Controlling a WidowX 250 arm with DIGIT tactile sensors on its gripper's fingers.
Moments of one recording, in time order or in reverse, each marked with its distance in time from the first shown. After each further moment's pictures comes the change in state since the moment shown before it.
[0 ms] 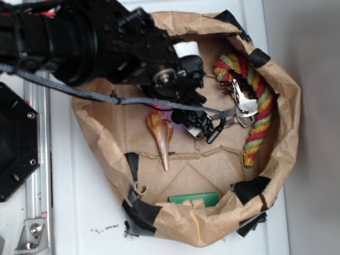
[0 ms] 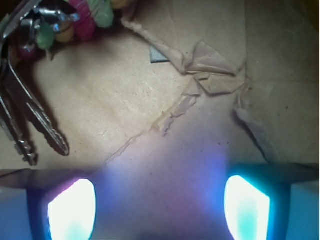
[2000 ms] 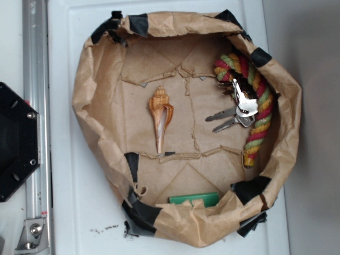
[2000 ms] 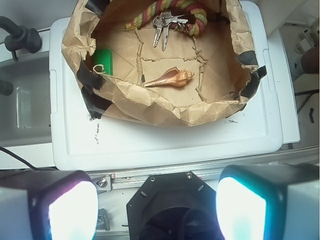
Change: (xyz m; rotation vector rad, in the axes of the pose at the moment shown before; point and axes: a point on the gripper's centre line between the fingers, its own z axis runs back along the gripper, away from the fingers) arm -0.114 0.037 0.243 0.058 -0.002 -0.683
